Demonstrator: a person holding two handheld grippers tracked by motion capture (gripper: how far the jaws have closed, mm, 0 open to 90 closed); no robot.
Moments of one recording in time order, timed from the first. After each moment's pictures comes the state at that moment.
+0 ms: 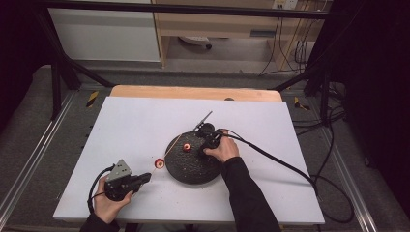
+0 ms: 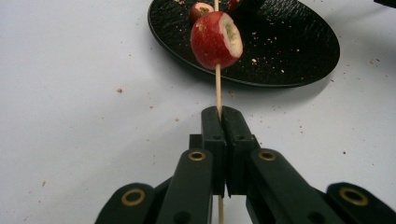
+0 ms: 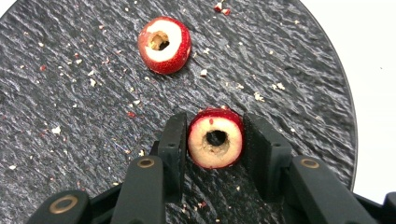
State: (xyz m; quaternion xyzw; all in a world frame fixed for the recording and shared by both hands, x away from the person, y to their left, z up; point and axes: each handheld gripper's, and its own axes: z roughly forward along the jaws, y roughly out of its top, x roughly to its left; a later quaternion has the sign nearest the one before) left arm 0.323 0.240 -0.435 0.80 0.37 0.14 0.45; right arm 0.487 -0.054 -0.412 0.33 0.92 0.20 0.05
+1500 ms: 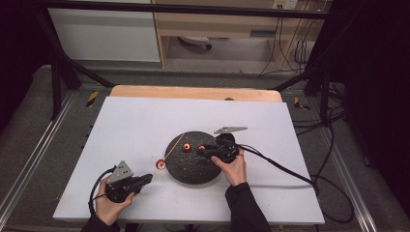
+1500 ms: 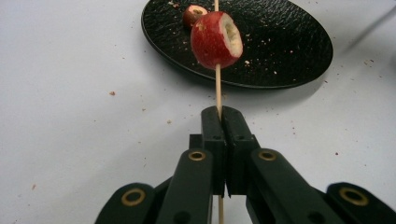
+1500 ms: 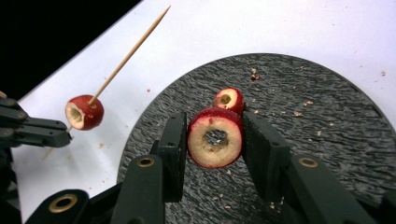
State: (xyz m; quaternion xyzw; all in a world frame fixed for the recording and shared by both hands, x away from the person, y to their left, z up) left arm 0.318 0.236 -0.434 0.80 0.36 0.14 0.45; right arm 0.424 -0.100 -0.403 0.41 0.78 0.47 0.02
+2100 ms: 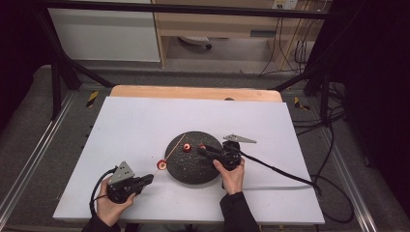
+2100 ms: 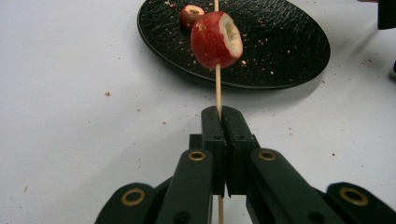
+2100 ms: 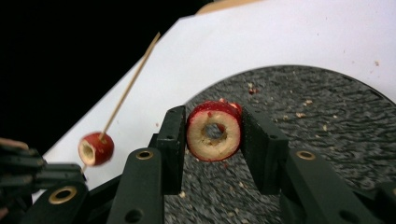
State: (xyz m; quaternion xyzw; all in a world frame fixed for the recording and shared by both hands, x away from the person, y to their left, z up) left arm 0.317 0.232 -0.435 0.80 0.36 0.14 0.45; right arm 0.408 -0.108 -0.427 0.47 0.68 0.57 0.01
